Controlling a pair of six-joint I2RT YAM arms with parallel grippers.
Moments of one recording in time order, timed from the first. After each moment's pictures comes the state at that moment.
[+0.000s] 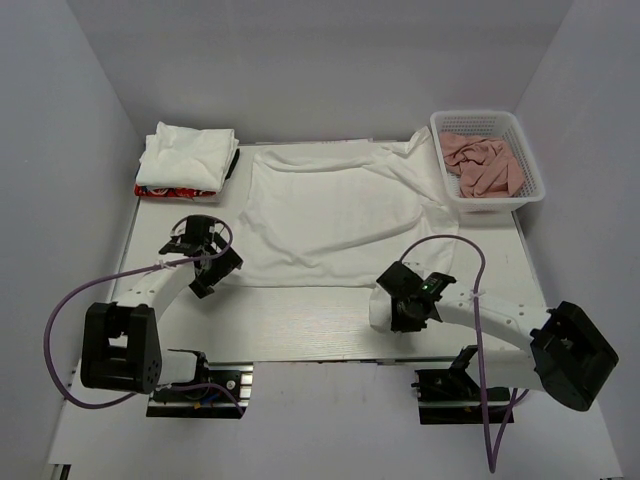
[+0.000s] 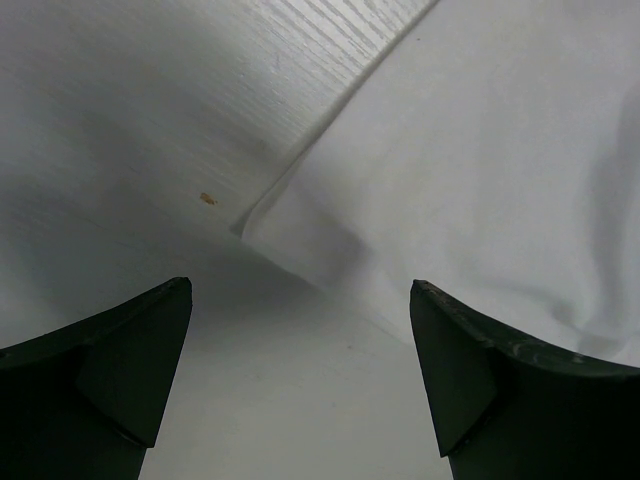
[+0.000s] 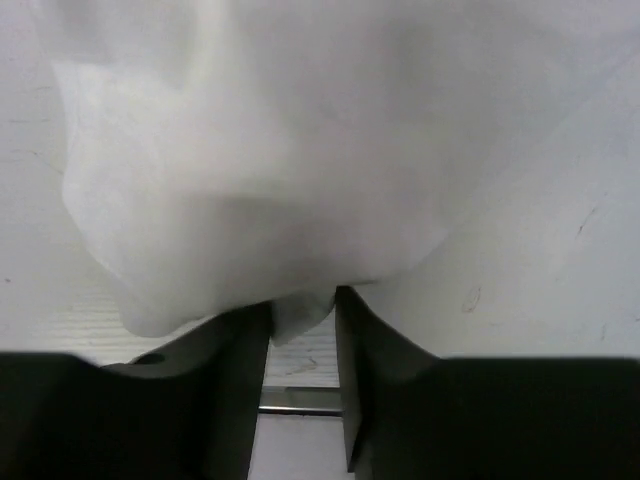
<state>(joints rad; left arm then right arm) -0.11 1.30 0.71 -0.53 -0.11 -0.80 0.84 1.21 0.58 -0.70 0.15 0.78</state>
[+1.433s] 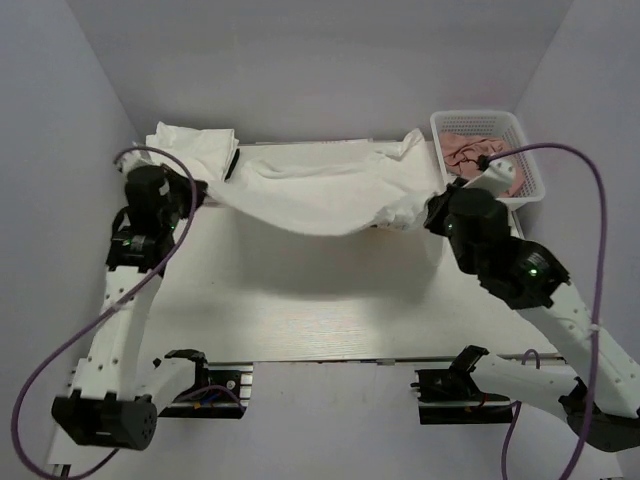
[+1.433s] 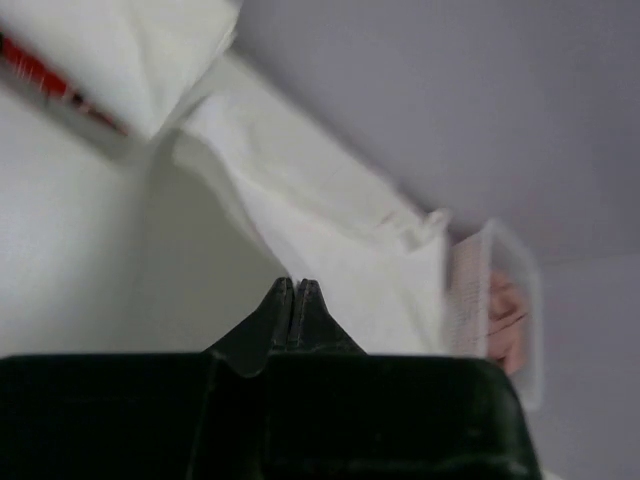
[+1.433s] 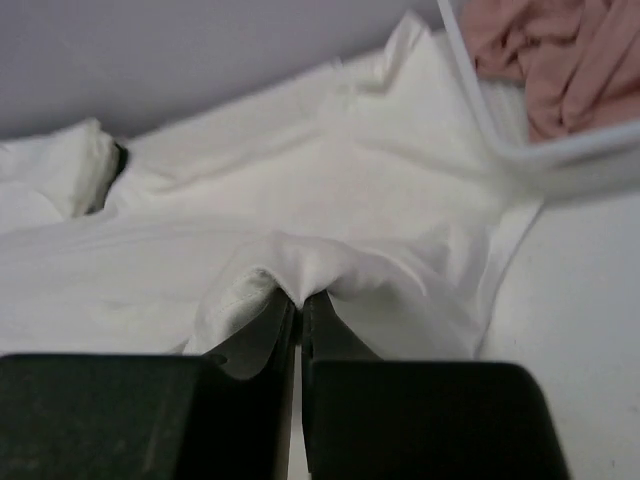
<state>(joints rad) -0.08 1.04 1.11 -0.48 -0.08 -0.80 0.79 0.95 1.29 -0.77 0.69 0.63</state>
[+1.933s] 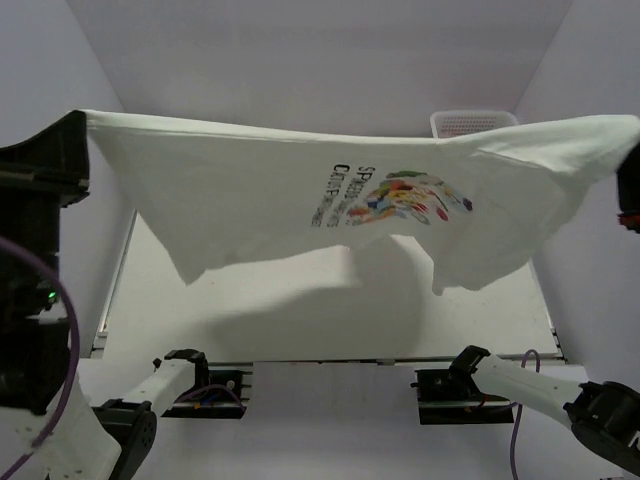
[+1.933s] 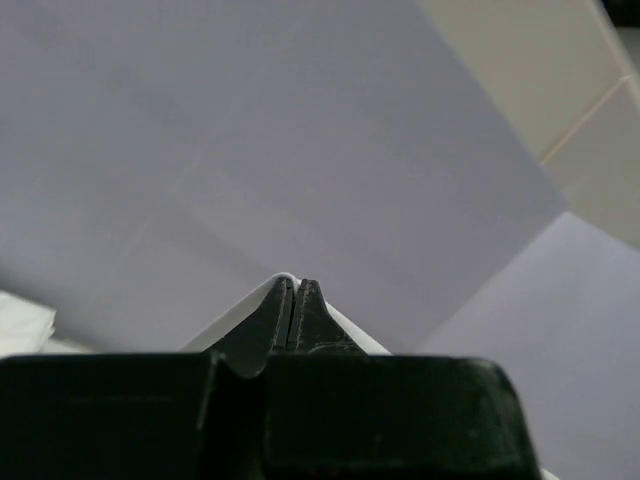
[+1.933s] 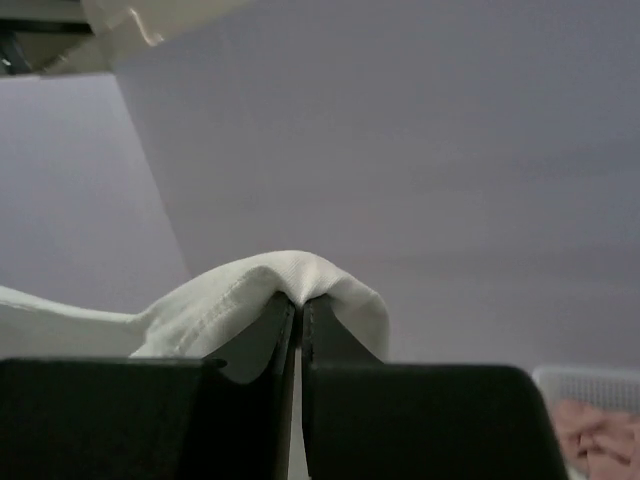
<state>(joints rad) -0.08 0.98 2.09 -0.70 -0.14 -0.72 0.79 0.91 2.14 -0.70 0.38 0.08</state>
